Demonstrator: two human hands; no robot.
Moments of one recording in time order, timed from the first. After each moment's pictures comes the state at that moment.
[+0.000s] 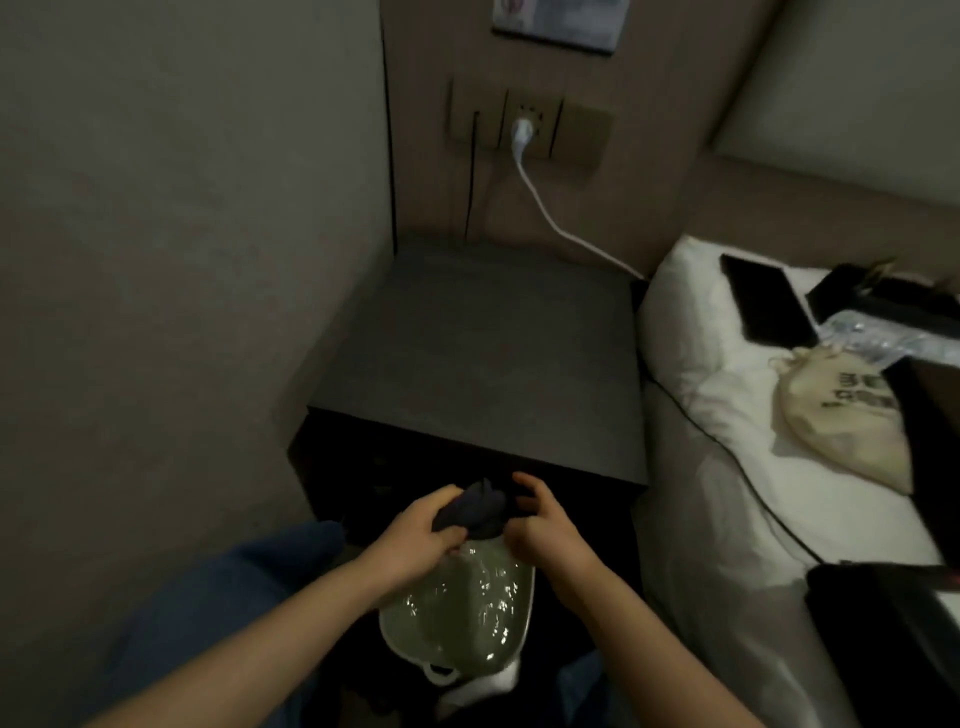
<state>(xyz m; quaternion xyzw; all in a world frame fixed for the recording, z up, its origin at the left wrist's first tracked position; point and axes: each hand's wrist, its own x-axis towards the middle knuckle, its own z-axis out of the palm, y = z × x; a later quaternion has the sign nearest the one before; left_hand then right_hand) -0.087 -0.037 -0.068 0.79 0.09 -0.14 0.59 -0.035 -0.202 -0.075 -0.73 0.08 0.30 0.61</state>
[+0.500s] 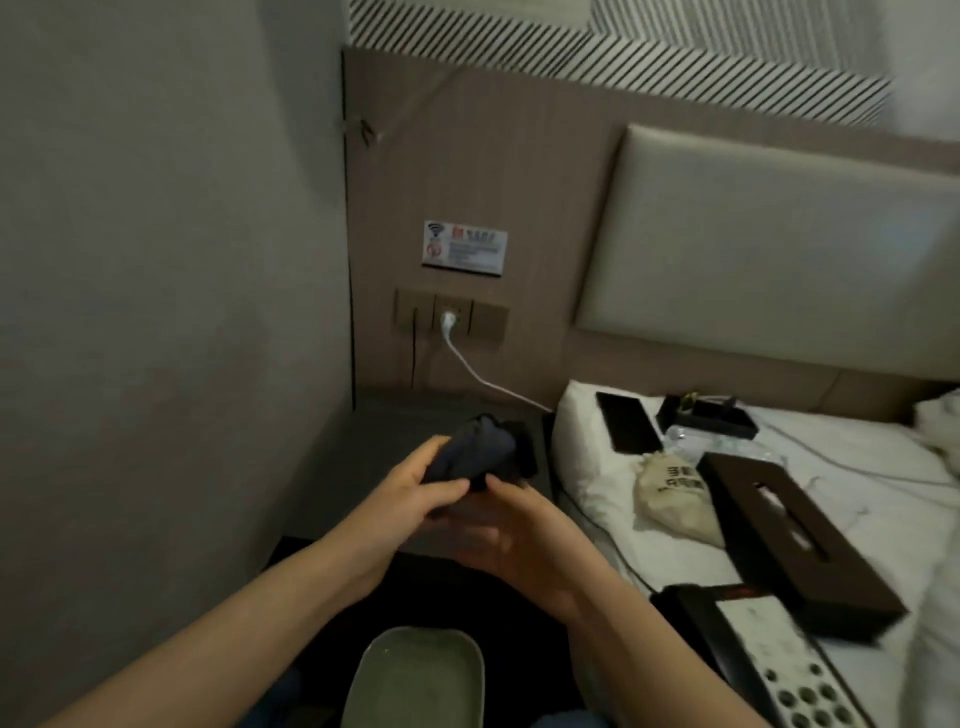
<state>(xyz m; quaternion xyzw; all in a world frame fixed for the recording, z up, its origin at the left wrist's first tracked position) -0.130 -0.068 0.172 0.69 -0.05 -0.03 0.72 -0.092 -0.231 0.143 -0.51 -0.11 0.33 0.78</state>
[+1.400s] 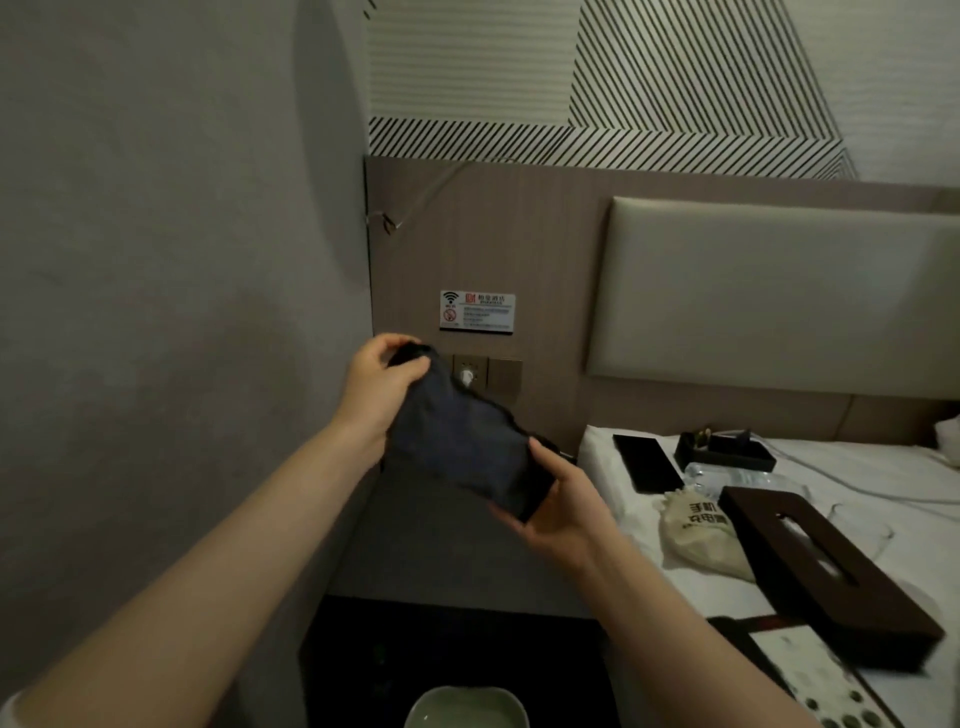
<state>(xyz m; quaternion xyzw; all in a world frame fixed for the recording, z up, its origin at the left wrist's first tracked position) -0.085 -0.015 0.297 0.69 0.00 0.28 0.66 -0.079 -0.205 0.211 -0.39 0.03 0.24 0.89</state>
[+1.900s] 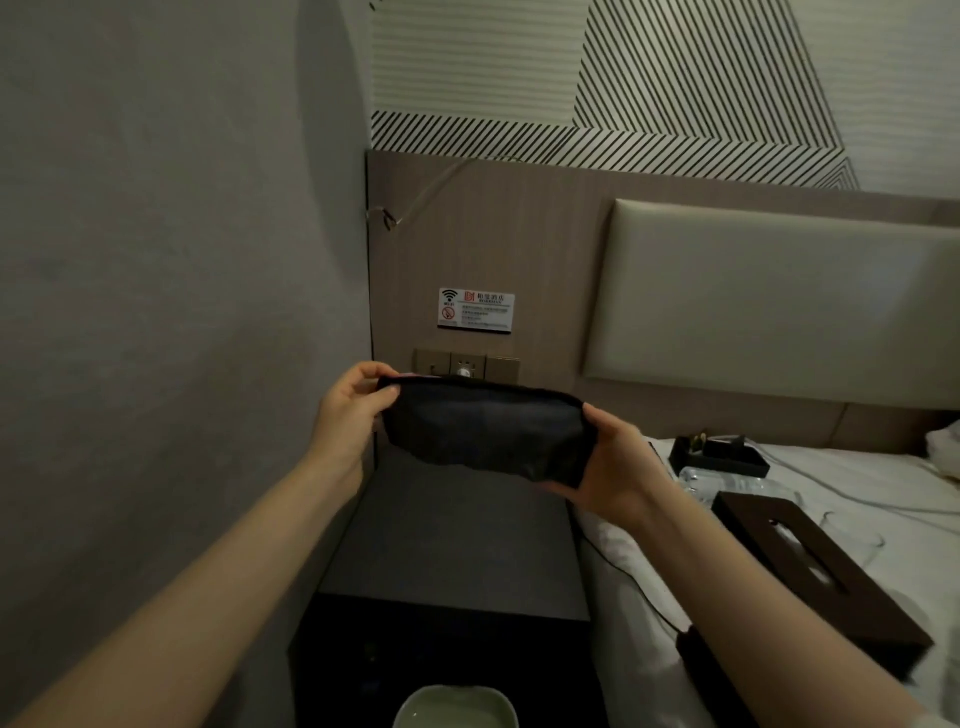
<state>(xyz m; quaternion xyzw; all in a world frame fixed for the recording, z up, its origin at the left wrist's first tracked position) -0.088 0.009 0.259 0.65 0.01 0.25 0.72 -0.051 -0.255 0.246 -0.50 0.00 0.19 0.85</state>
